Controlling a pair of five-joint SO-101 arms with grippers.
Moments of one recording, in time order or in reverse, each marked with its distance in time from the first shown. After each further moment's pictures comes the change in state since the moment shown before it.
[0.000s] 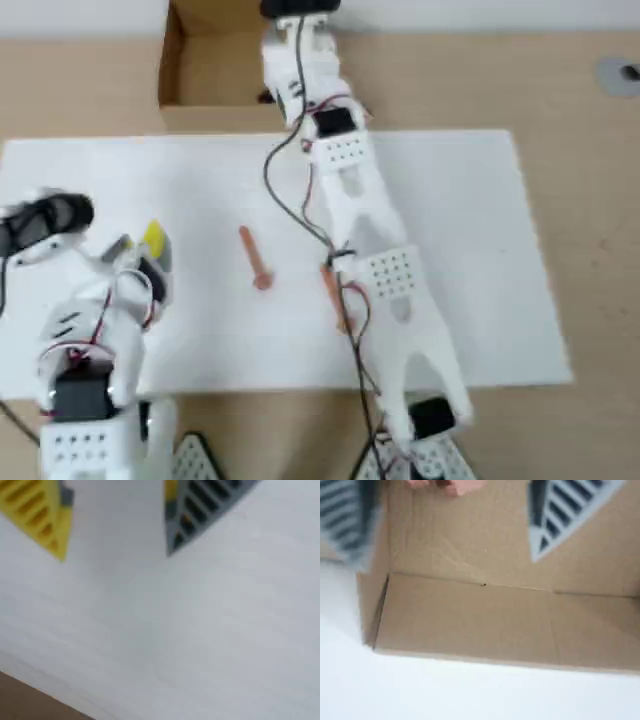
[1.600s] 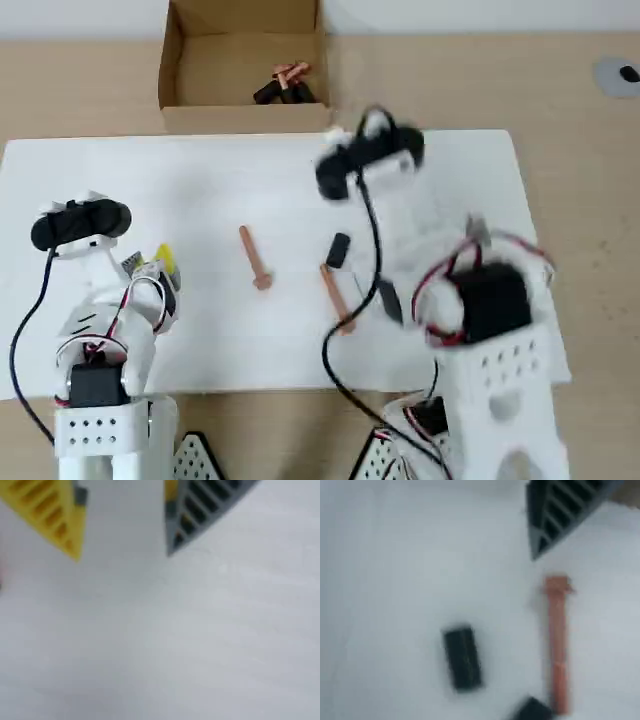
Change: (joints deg) left arm 0.5 0.0 9.2 -2.4 -9.8; right arm 2.6 -121.3 98.2 73.0 9.7
